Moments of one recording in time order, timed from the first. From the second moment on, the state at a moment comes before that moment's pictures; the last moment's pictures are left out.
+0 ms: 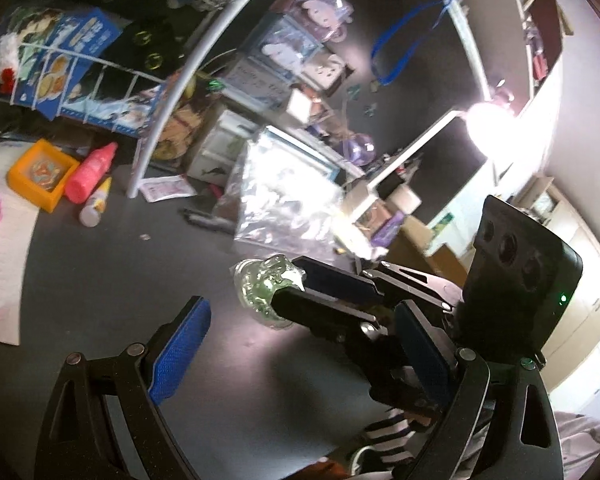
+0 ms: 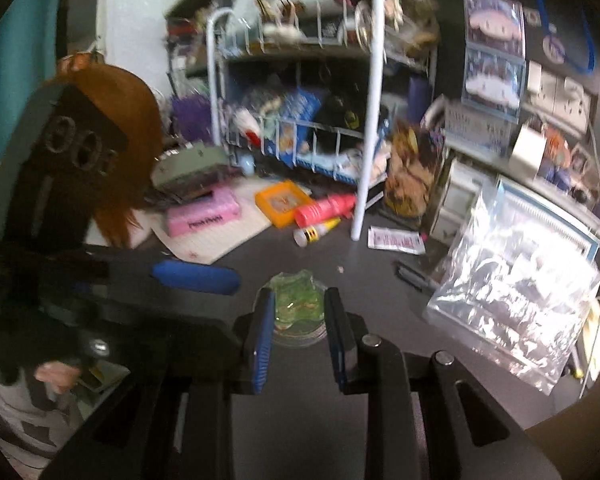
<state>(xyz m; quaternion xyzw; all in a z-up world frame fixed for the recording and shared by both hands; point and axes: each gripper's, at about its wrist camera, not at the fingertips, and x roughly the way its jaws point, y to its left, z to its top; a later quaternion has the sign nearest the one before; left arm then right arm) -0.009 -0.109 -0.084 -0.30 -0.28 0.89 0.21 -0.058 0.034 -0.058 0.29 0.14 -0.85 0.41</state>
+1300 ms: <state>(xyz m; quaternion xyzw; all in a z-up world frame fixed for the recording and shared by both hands) -0.076 0.103 -0.012 -0.32 -0.18 0.84 0.40 -0.013 0.247 0.008 0.20 0.06 -0.94 0.29</state>
